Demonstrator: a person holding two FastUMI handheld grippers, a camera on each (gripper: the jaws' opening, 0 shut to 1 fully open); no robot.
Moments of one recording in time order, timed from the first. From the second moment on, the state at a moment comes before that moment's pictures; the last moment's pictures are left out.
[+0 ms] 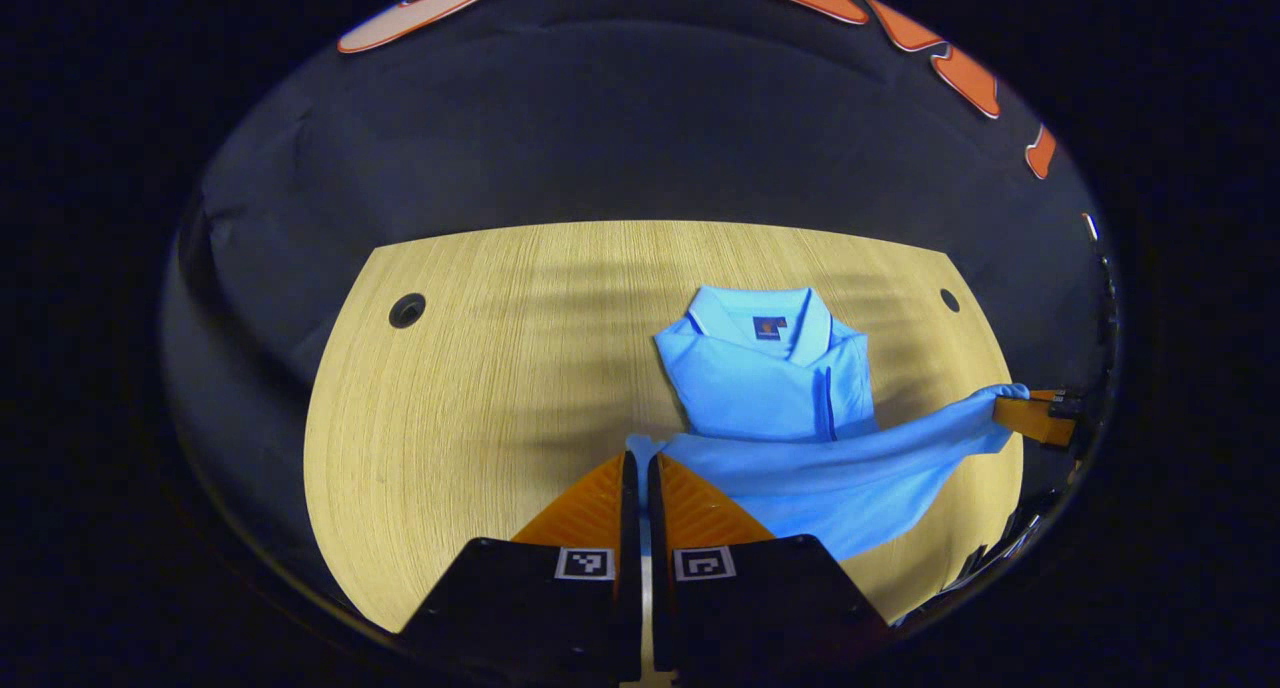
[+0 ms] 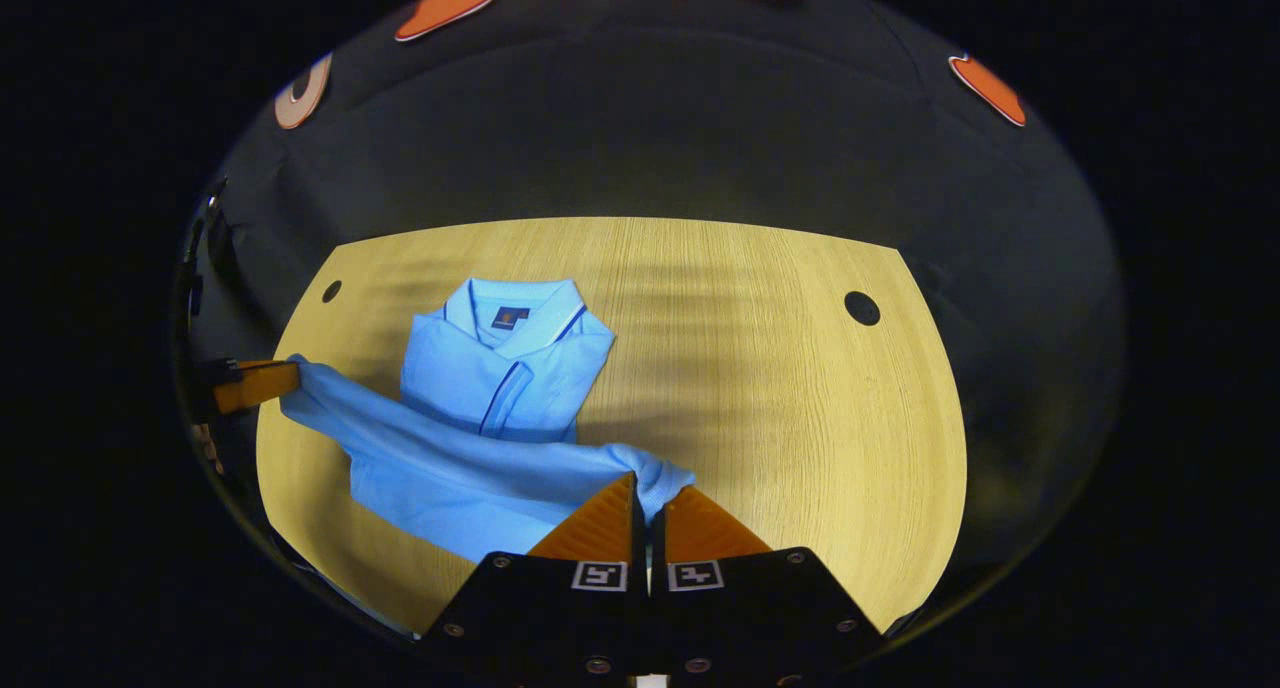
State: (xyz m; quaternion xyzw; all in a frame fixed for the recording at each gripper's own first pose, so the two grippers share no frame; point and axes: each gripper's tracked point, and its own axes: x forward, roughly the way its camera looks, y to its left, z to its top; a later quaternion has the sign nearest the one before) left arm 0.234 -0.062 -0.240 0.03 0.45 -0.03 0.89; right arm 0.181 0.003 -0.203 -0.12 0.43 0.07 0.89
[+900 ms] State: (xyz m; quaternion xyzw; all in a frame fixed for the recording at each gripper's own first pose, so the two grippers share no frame) left arm 0.330 -0.030 -0.297 0.04 0.44 0.04 0.90; right arm 0.291 0.013 -0.254 -0.11 0.42 0.05 0.90
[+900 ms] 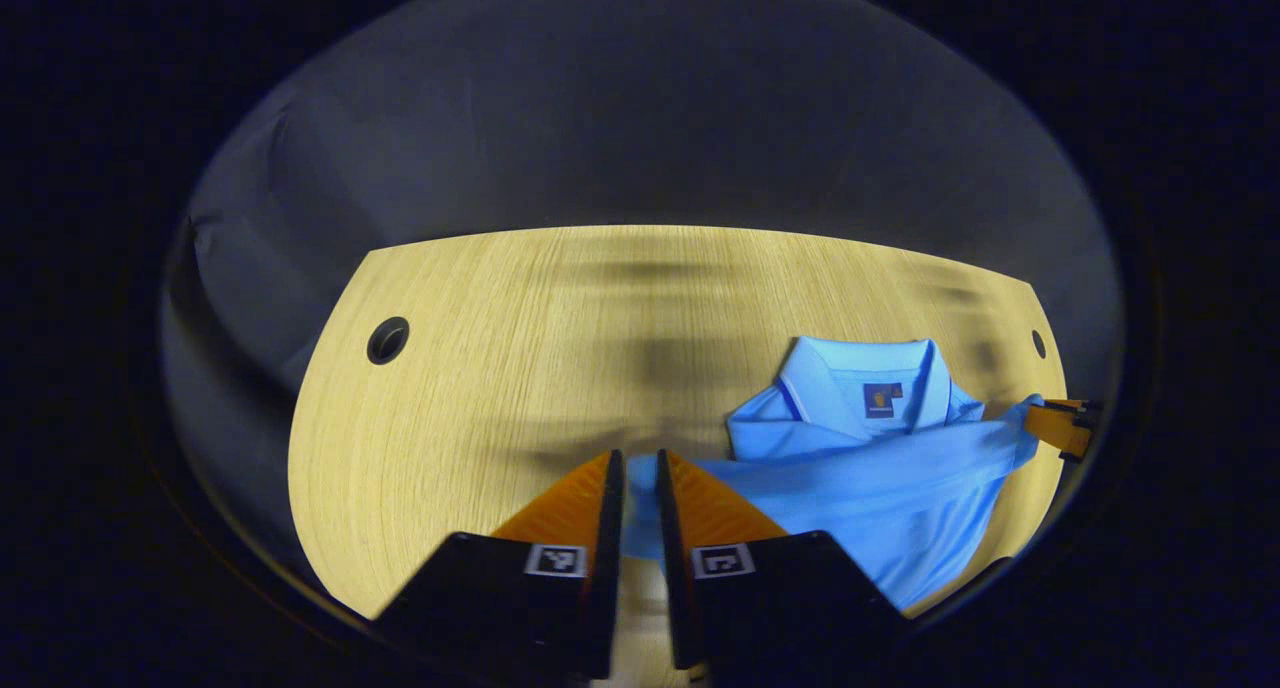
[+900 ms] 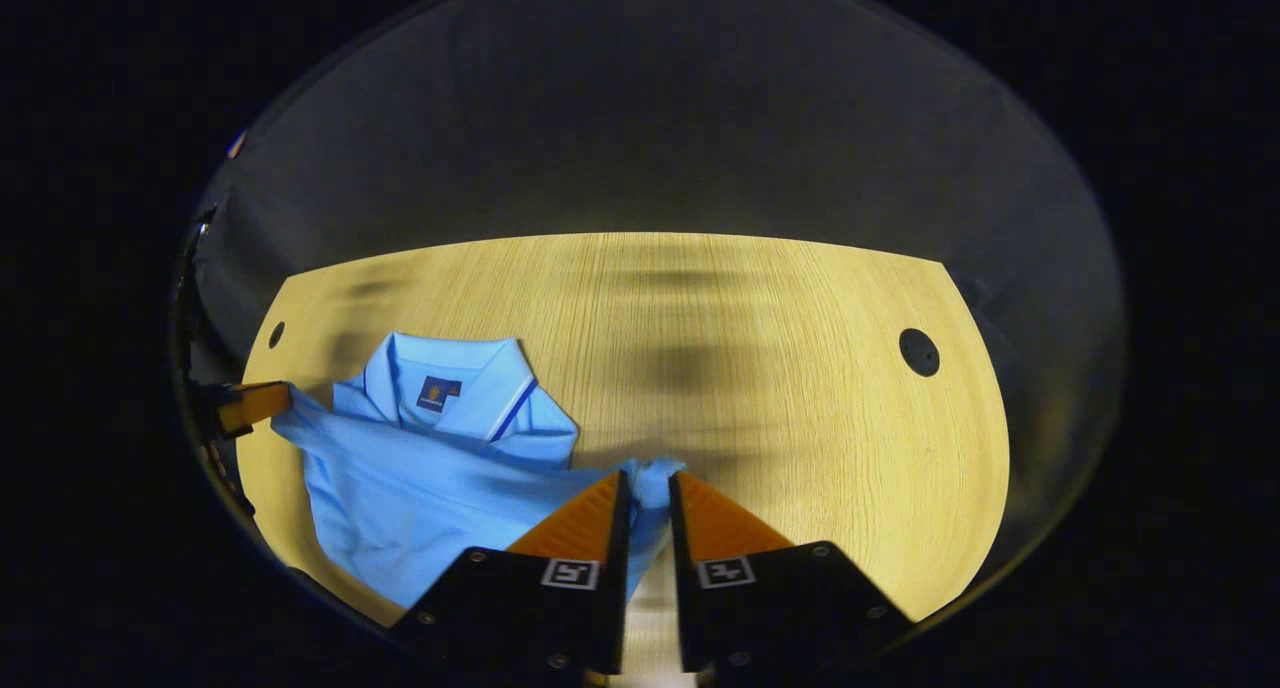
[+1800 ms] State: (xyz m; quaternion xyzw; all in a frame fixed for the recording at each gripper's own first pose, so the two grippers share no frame) left arm 0.181 -0.022 -0.034 0.03 0.15 0.01 0.99; right arm 0.122 0.083 -0.039 -0.08 0.16 0.10 0.98
